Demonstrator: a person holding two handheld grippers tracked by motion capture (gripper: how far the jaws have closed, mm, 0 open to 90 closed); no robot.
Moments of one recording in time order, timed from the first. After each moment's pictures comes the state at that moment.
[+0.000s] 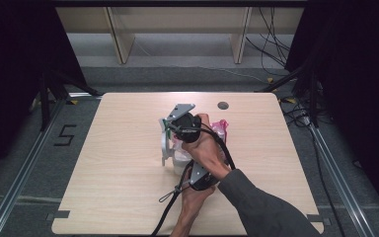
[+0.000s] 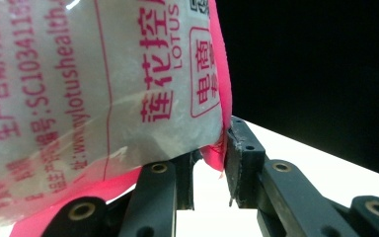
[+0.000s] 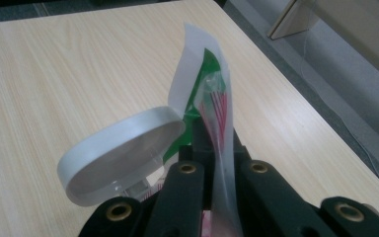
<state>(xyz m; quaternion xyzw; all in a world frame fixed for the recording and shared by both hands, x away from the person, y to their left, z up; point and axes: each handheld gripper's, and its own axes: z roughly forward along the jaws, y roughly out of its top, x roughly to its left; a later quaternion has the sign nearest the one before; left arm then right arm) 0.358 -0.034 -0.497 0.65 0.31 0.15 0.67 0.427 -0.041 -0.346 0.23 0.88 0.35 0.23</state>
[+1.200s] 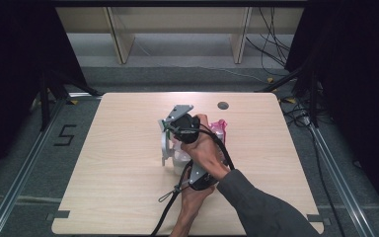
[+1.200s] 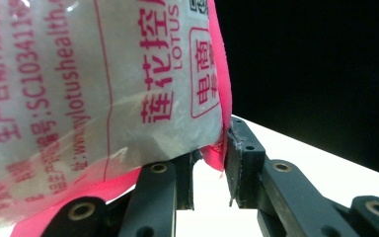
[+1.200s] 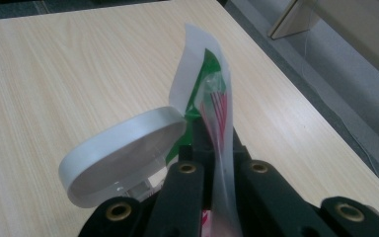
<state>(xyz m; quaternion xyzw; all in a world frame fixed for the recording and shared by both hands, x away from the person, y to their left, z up) 0.359 -0.031 -0.497 0.66 0.30 0.16 0.66 0.427 -0.039 -0.350 0.22 0.88 0.34 0.24</state>
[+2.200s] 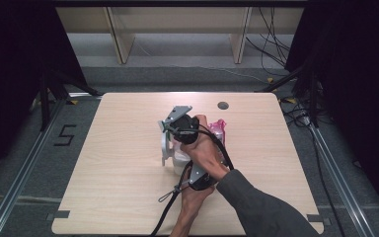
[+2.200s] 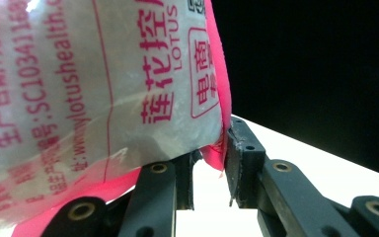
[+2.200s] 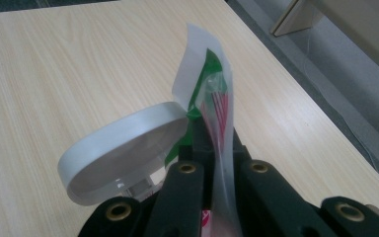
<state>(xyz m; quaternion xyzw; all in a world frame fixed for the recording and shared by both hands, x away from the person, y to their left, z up) 0.361 -0.021 -0.495 0.70 0.27 0.19 0.63 0.428 -0.037 -0.352 0.22 0.89 0.34 0.23</state>
